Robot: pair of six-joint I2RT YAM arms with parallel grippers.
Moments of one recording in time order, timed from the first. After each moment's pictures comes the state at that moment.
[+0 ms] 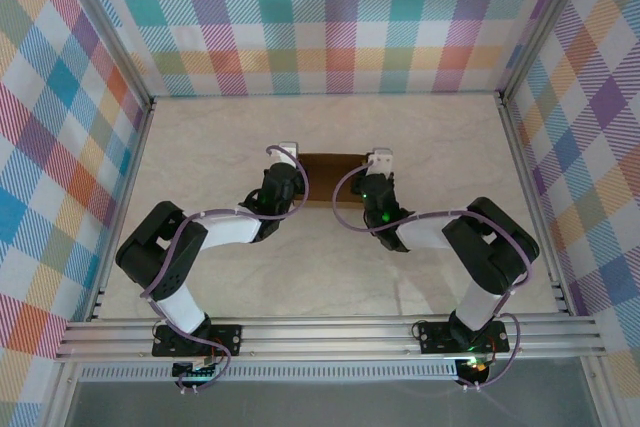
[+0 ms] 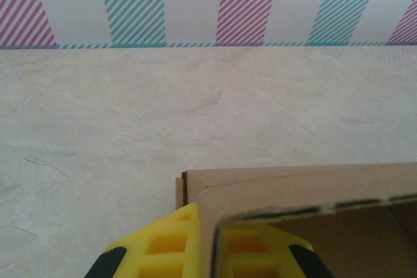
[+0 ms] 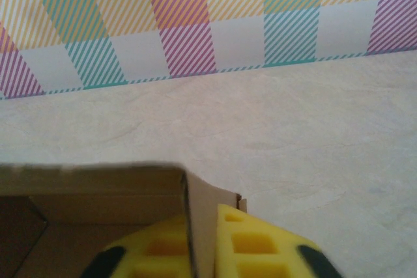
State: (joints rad) left arm -0.65 1.68 0.78 0.56 -0.45 -0.25; right arm 0.72 1.70 0.68 0.77 0.62 0.30
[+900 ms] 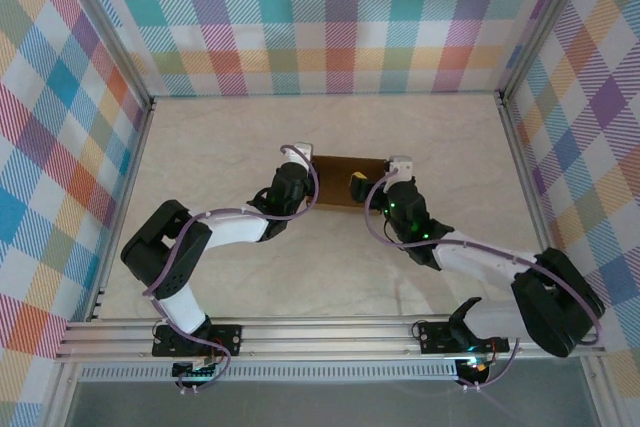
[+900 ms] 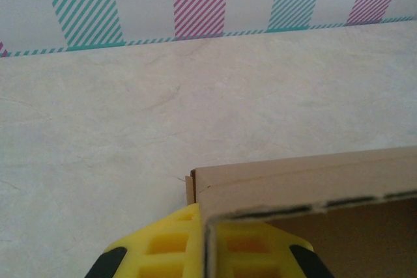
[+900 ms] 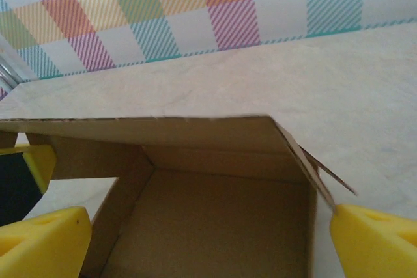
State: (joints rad) left arm -0.70 1.70 0.84 0.50 -0.41 -0.21; right arm 0.67 1.24 0.52 0.41 0.37 0.41
